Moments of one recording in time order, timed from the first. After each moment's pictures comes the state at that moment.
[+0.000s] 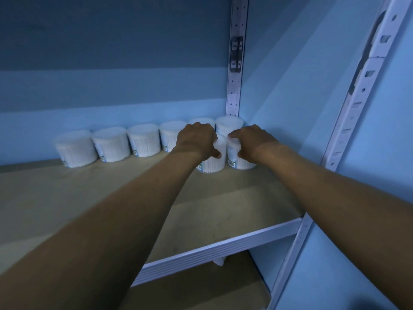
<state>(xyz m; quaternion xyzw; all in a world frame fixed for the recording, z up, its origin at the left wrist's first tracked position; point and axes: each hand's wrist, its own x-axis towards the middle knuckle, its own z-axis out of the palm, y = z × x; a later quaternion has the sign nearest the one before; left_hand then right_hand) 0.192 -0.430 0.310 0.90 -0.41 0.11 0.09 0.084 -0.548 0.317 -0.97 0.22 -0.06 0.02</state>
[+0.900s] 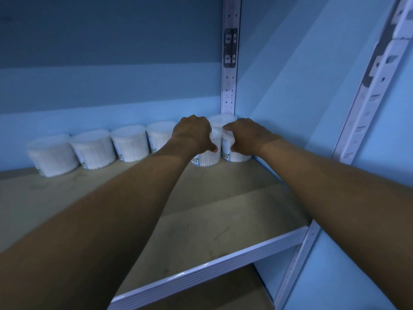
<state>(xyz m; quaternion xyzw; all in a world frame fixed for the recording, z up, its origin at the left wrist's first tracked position) 0.218 -0.459 0.313 0.89 -0.42 0.12 0.07 0.123 -0.588 0.302 -0.97 0.20 -0.10 0.02</state>
